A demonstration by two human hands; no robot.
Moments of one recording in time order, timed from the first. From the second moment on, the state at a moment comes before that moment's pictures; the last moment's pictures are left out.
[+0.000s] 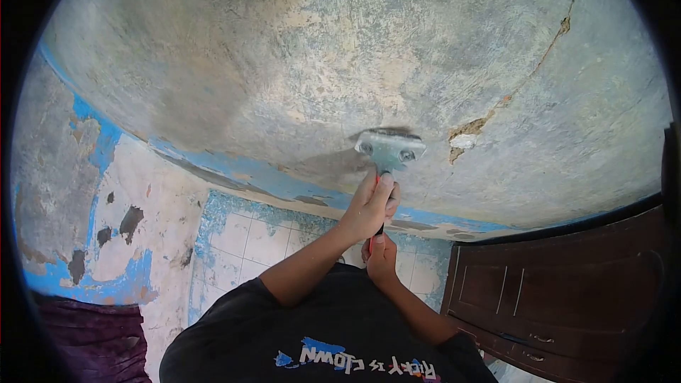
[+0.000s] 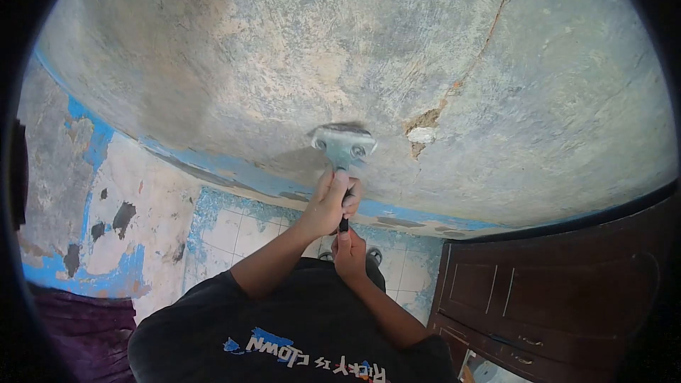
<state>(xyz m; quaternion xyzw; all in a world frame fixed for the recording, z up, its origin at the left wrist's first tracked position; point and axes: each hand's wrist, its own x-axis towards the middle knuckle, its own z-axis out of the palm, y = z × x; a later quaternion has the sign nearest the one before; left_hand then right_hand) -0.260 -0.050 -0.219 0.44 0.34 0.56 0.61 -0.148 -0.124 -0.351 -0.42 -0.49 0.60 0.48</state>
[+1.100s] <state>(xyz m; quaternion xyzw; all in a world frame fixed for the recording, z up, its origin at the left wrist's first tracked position) -0.248 -0.038 -0.252 0.49 0.27 0.55 0.62 -0.145 -0.110 -0.388 -0.38 -0.49 0.60 0.51</state>
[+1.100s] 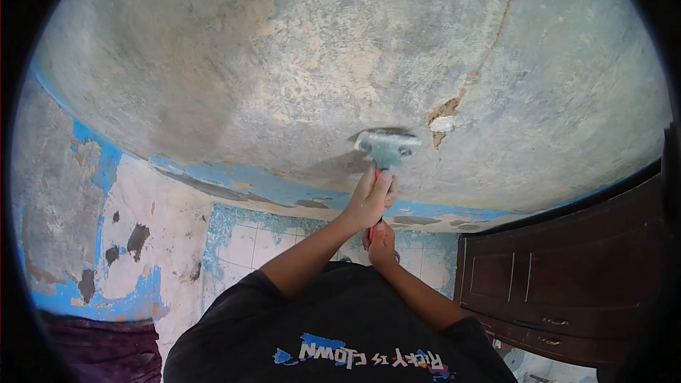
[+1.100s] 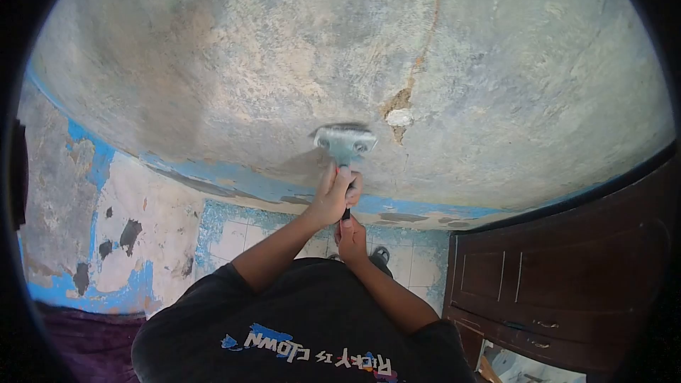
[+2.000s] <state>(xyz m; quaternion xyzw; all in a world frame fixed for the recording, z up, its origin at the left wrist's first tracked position) -0.239 -0.041 -0.257 0.47 0.34 0.58 0.57 -0.140 -0.099 -0.392 -0.39 -0.53 0.55 0.51</state>
